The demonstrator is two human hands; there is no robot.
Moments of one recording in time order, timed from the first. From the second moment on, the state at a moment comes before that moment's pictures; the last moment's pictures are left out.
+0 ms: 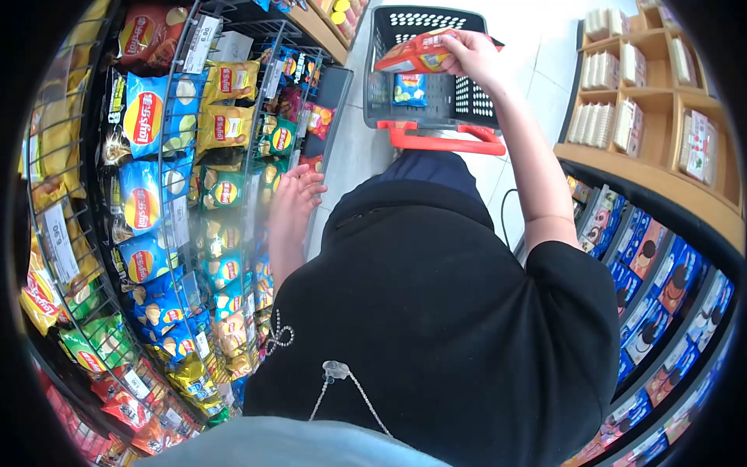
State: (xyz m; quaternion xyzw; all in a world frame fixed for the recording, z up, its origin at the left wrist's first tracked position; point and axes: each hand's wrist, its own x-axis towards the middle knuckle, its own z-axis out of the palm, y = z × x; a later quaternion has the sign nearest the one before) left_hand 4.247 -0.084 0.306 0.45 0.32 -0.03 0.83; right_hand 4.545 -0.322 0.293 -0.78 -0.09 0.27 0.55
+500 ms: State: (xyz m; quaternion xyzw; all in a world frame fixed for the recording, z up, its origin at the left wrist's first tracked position) left_hand 4.270 -0.103 0.298 0.42 0.42 -0.03 0.80; right_hand 4.570 -0.302 0.005 -0.72 0.22 0.49 0.44
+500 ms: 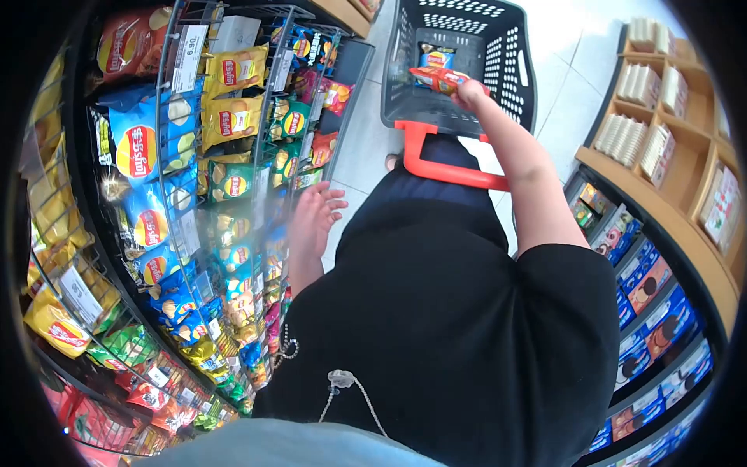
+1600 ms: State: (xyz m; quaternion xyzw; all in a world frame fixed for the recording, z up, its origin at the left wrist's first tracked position) left_hand 4.251 -0.147 0.210 0.37 0.67 -0.06 0.64; right_hand 4.548 -0.267 -0.204 -0.85 -0.03 0.53 0.06
